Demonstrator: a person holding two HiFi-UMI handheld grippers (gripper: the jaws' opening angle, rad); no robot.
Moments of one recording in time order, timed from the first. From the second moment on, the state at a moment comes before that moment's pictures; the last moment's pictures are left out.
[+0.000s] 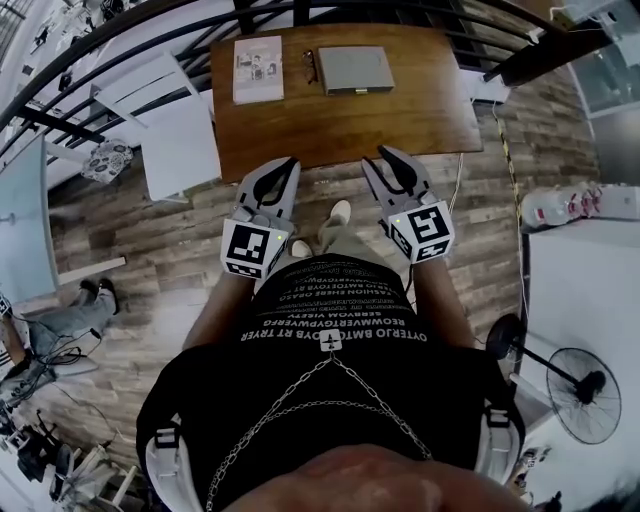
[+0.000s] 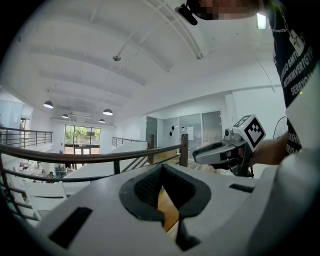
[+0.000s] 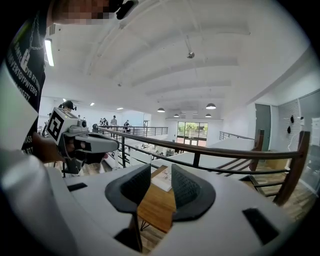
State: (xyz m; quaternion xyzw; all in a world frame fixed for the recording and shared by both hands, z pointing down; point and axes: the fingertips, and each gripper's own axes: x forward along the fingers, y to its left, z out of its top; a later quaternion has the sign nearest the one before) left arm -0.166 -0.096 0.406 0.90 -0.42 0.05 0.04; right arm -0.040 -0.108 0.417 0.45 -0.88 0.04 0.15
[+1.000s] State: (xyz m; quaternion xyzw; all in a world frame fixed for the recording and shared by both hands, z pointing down) left arm -0.097 -0.212 0.423 0.90 -0.43 0.08 0.05; right arm 0.011 -0.229 0.443 0.42 -0.89 0.07 0.14
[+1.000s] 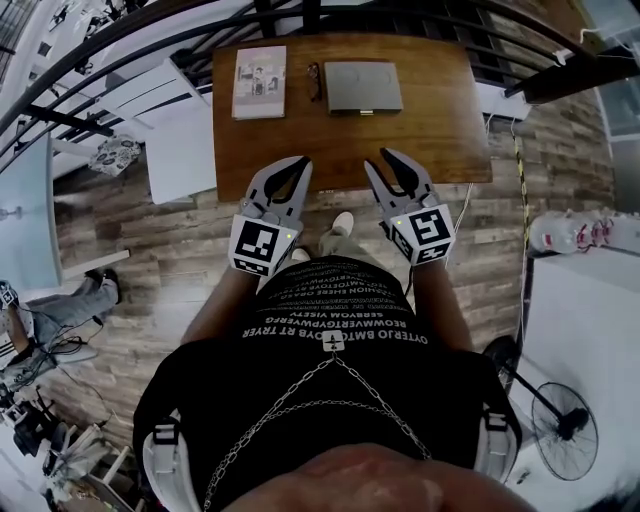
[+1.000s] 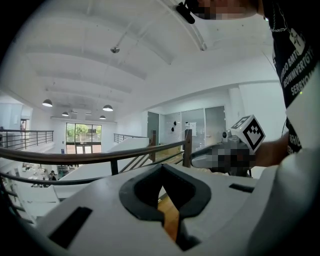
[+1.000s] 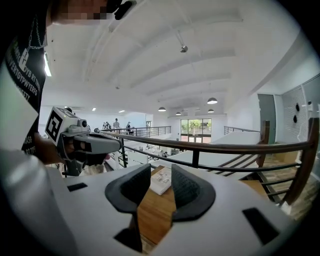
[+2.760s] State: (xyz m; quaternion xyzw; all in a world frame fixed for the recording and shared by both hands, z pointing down) left arm 0.014 -0.345 0.417 0.88 -0.46 0.10 0.04; right arm 0.143 -0.380 0.457 0.41 -0.90 0.08 0.12
